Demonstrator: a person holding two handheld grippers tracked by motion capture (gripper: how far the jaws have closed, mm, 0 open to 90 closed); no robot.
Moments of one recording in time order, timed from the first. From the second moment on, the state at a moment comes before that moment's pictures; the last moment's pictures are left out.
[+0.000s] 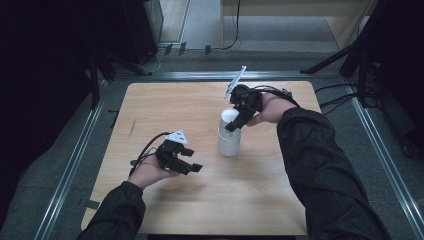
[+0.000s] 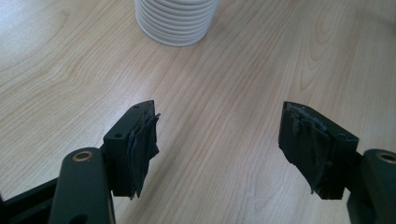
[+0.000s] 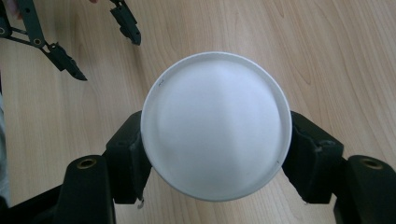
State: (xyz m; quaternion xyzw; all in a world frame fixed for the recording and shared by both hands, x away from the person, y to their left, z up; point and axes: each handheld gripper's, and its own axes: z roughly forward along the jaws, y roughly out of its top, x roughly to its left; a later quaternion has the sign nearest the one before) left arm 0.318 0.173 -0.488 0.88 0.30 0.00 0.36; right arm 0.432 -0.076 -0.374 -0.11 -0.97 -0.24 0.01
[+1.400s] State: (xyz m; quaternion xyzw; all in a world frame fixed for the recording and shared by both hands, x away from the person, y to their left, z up) left arm 0.319 0.174 -0.489 0.88 0.31 -0.01 0.36; right arm 0.400 -0.090 -0.257 -0.10 -0.96 -0.25 -0.04
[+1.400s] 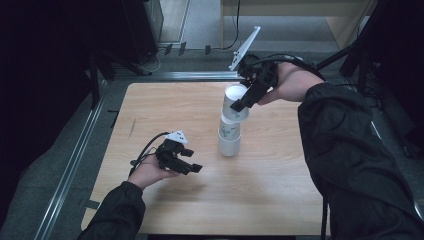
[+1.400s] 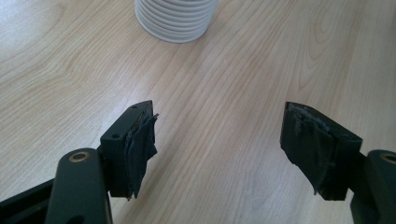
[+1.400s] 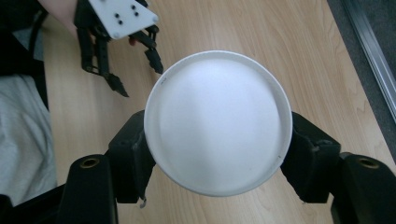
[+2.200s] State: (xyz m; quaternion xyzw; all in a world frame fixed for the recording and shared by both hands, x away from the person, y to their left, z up) left arm 0.317 0.173 -0.486 0.88 0.29 -0.02 0.38; right arm 0.343 -0.120 -0.330 -0.08 -0.95 -0.29 0.01
